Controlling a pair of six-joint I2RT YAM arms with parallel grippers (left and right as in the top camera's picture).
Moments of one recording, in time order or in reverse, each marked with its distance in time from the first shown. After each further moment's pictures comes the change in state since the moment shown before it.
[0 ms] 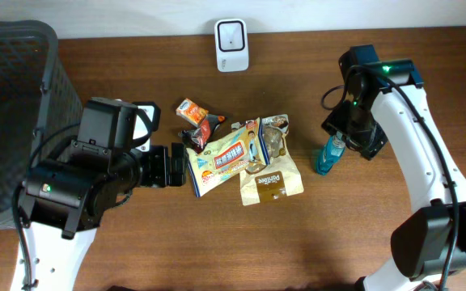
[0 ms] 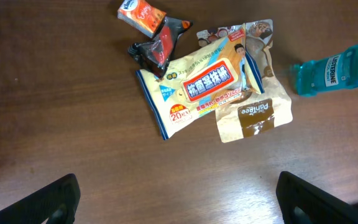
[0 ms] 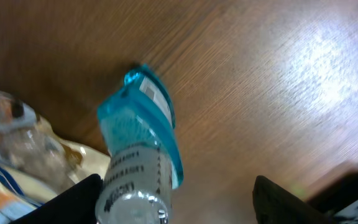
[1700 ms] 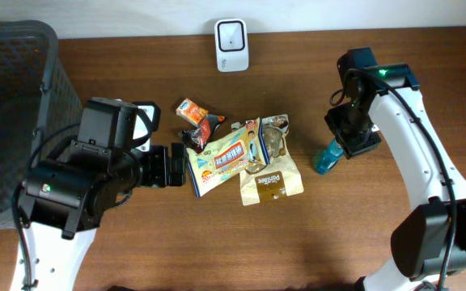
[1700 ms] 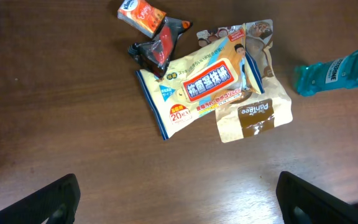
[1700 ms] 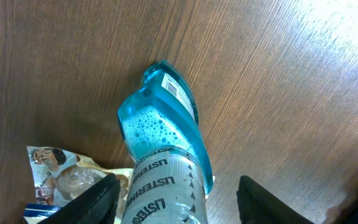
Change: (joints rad) left arm 0.000 0.000 0.000 0.000 0.000 0.000; right arm 0.000 0.000 -0.046 0.066 -0.048 0.393
